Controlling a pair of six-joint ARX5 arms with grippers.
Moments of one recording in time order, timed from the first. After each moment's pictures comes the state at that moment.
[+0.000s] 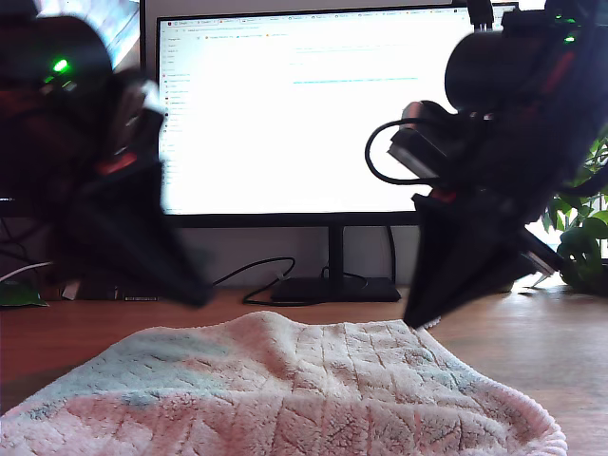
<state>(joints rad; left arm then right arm) -0.59 1.41 0.72 -0.30 0.71 -0.10 0.49 1.52 0.86 -0.41 -0.44 0.10</state>
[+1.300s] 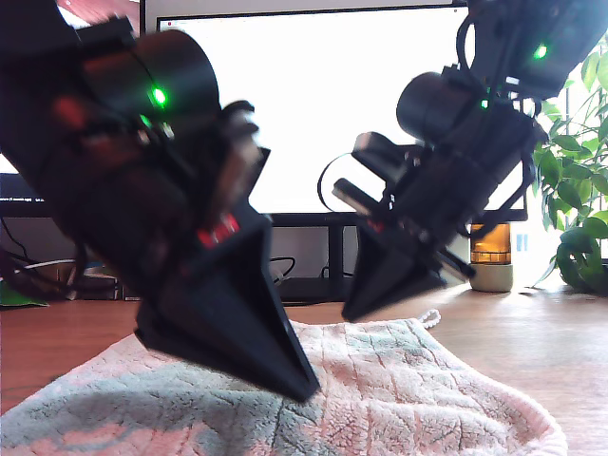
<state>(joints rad) -0.80 1.59 0.72 -0.14 0.57 -0.13 0.47 1.79 1.03 -0.32 -0.47 0.03</state>
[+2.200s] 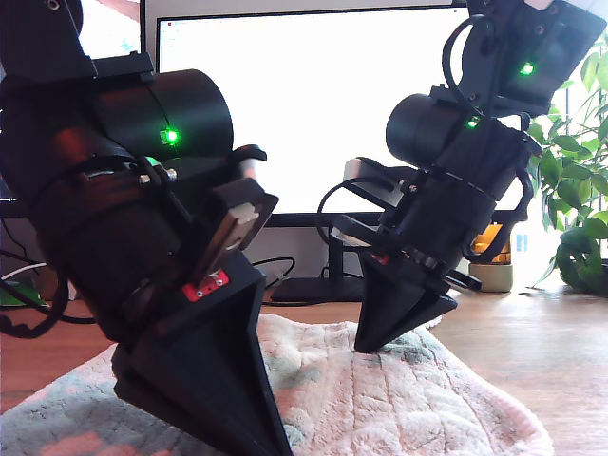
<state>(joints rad) -0.83 1.64 0.73 -0.27 0.57 -0.10 0.48 1.82 1.04 -0.34 -0.34 -0.03</state>
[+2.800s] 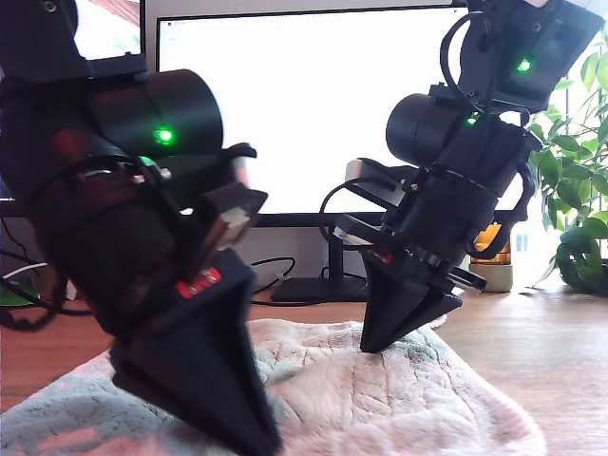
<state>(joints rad) -0.74 1.56 0.73 -0.27 0.56 -0.08 0.48 1.82 1.06 -0.40 -0.33 0.00</state>
